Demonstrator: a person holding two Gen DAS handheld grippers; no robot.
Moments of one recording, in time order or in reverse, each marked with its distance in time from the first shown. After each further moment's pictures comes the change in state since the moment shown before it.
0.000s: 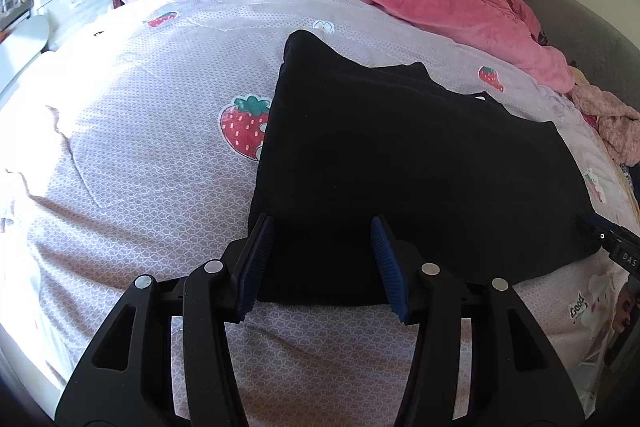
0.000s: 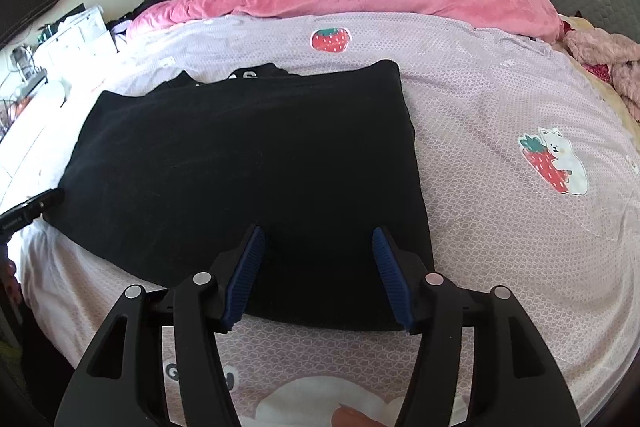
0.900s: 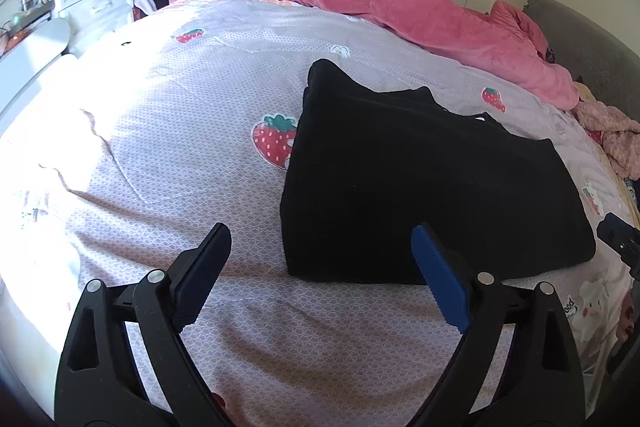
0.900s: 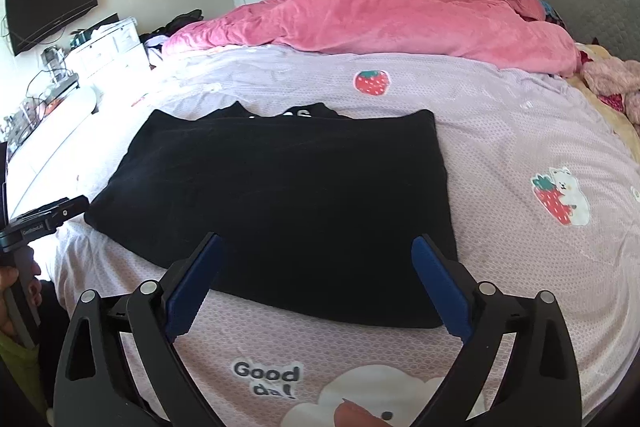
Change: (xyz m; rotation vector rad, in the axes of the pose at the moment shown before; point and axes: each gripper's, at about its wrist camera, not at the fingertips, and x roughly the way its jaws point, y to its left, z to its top) left arm -0.038 0.006 -0.003 -0.029 -0.058 0.048; right arm -0.041 0.033 0.009 -0.062 -0.094 0.085
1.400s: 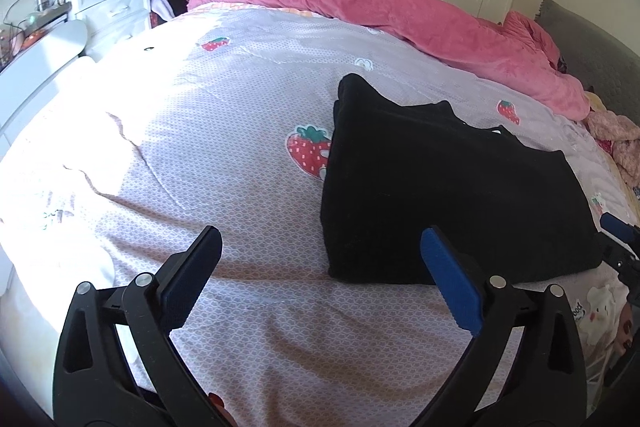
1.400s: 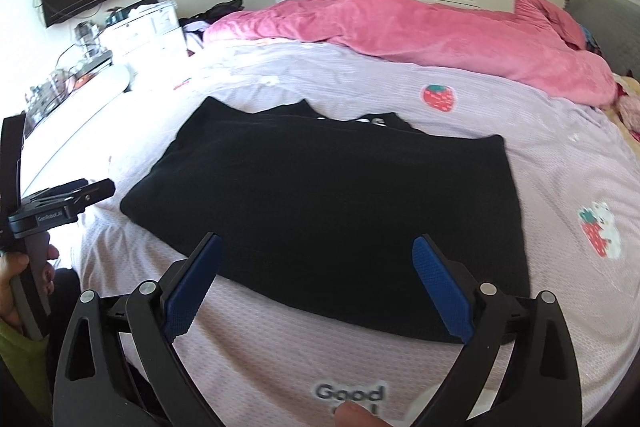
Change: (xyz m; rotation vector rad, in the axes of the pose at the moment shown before) left arm -0.012 0.019 0.003 -0.021 -0.033 0.047; right arm 0.013 0.064 0.010 -0.111 0.004 0.093
